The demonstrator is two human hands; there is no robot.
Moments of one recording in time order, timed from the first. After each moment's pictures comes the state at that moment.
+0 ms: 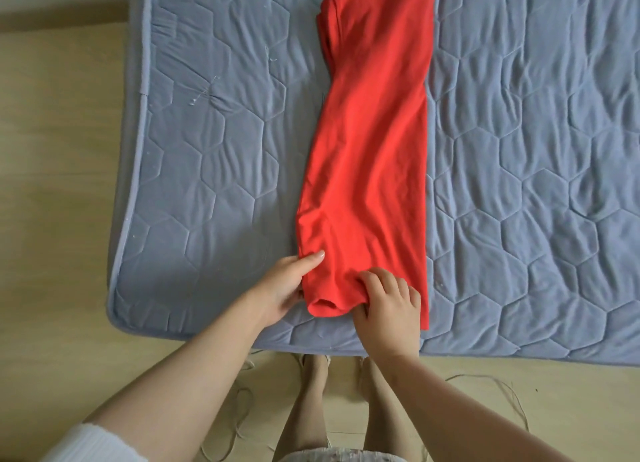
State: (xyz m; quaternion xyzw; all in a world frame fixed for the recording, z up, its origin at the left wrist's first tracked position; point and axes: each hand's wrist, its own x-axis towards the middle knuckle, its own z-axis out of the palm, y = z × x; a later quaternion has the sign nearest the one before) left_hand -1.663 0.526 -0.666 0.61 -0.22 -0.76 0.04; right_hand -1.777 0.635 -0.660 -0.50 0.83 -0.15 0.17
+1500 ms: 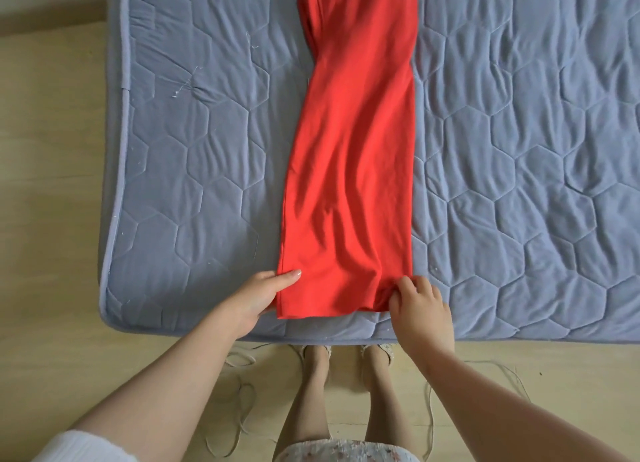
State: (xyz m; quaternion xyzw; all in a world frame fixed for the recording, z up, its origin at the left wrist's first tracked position) left_hand -1.625 0.546 -0.688 0.65 -0.29 -0.71 -0.03; right_hand -1.818 0.680 -0.691 -0.38 0.86 -0.02 0.35
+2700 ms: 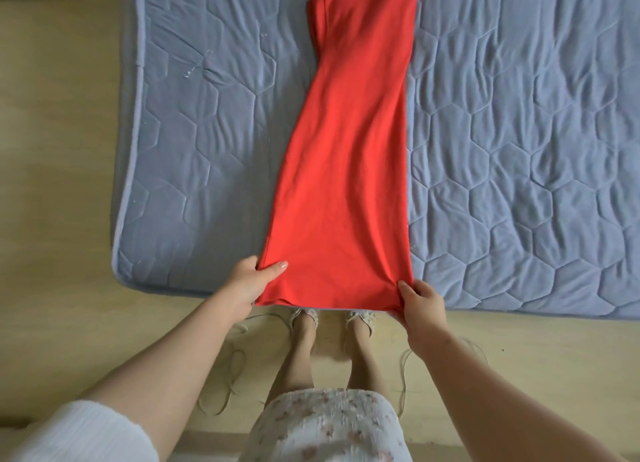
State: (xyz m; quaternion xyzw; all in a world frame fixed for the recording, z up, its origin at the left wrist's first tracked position) left_hand -1.619 0.578 -0.645 0.72 -0.31 -0.62 0.02; right_hand -1.825 0.707 -0.663 0.12 0.77 -0.35 0.52
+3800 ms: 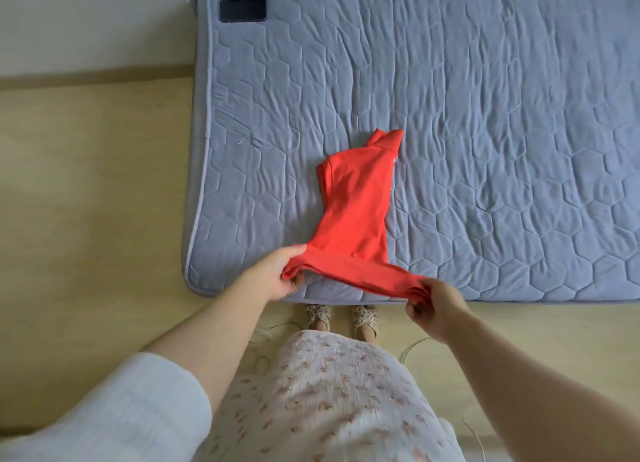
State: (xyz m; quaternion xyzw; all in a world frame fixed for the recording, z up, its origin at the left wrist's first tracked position) left_hand -1.635 0.557 -0.456 0.68 -0.10 -0.72 0.05; right_hand -1.828 0.696 -0.458 0.29 0.66 -0.41 0.56
